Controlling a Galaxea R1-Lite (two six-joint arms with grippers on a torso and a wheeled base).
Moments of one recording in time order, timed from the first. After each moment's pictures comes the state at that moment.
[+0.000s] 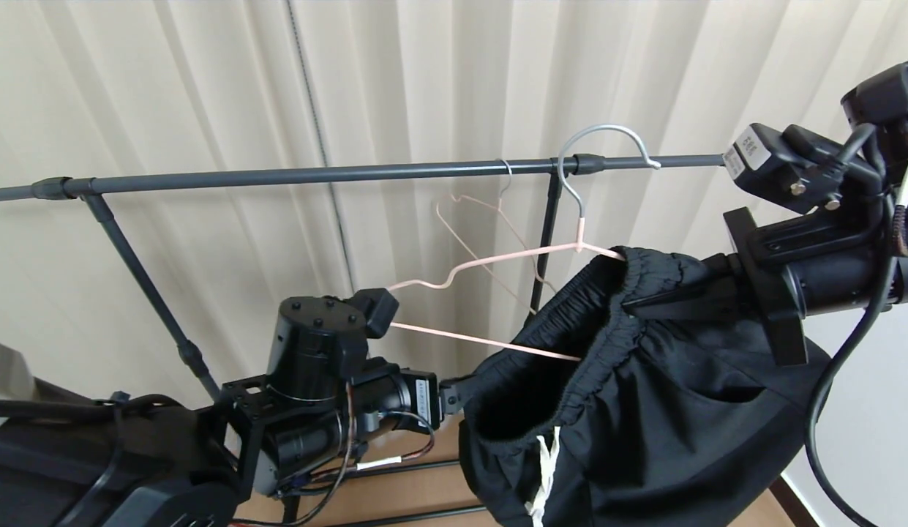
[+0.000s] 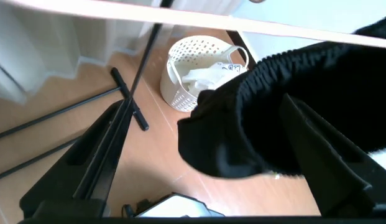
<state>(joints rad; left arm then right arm) -0.71 1.82 -0.69 -0.68 0.02 -0.39 0.39 1.52 -1.35 0.54 0.59 -0.62</state>
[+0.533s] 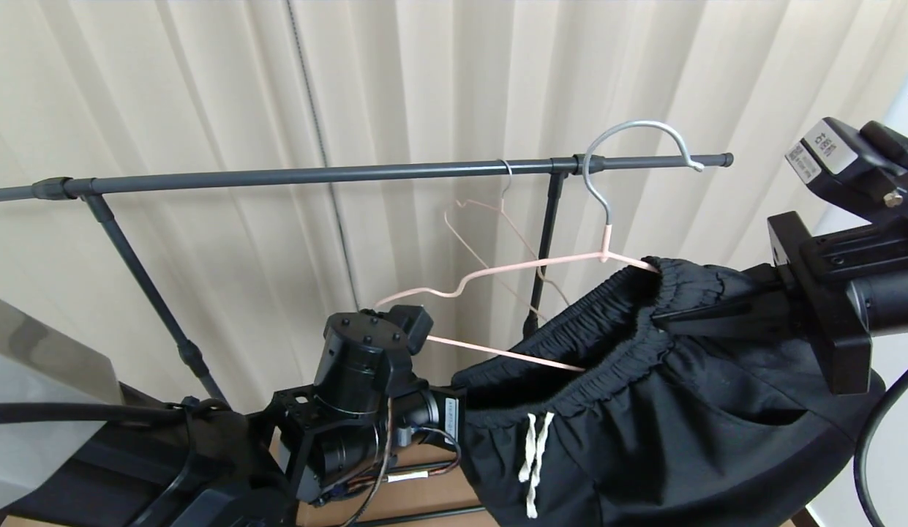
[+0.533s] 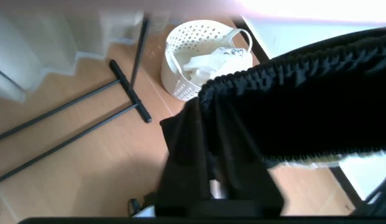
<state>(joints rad) -0.75 1.89 -0.73 -0.67 0.06 -0.34 0.39 1.42 -1.27 0.52 0.60 -0.62</state>
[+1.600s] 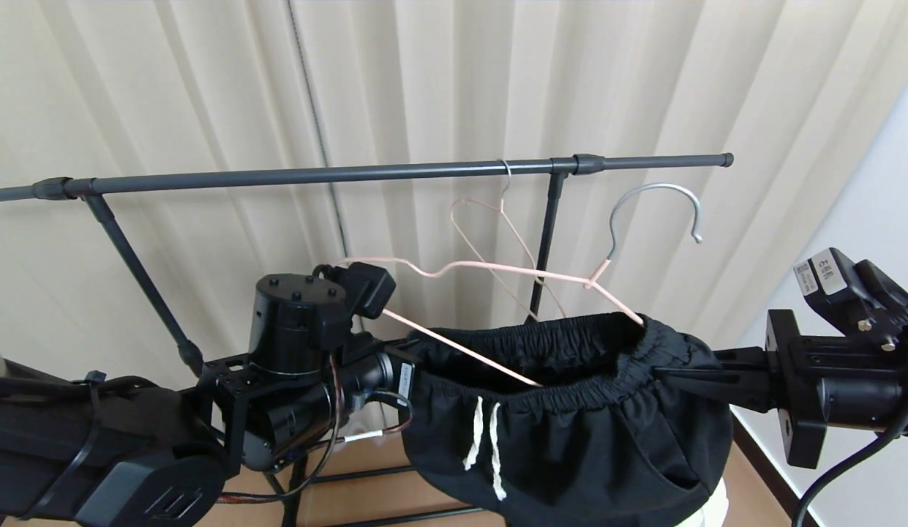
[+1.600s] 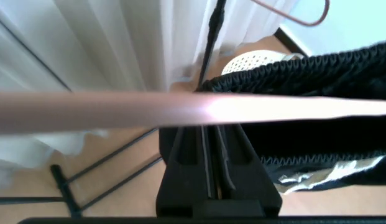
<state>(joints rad) -0.66 1.79 -0.71 -0.67 0.14 -0.07 0.25 1.35 -0.66 -0.18 0.73 -0.43</state>
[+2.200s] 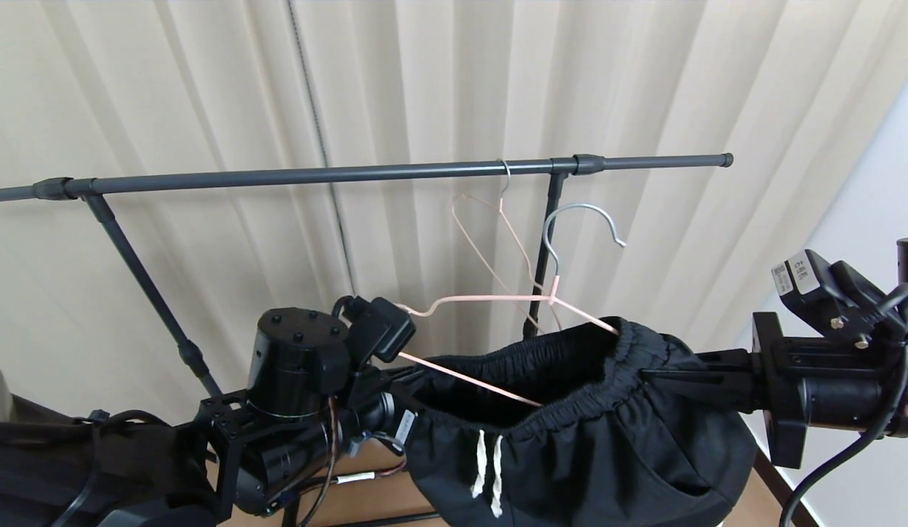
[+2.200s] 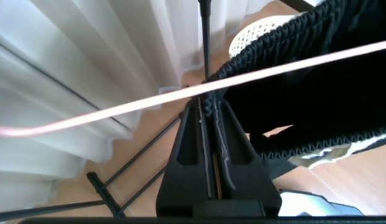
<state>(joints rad) -0.70 1.78 -0.61 -0.74 0.14 0.12 0.29 1.38 -0.67 -0.20 0.69 -0.40</state>
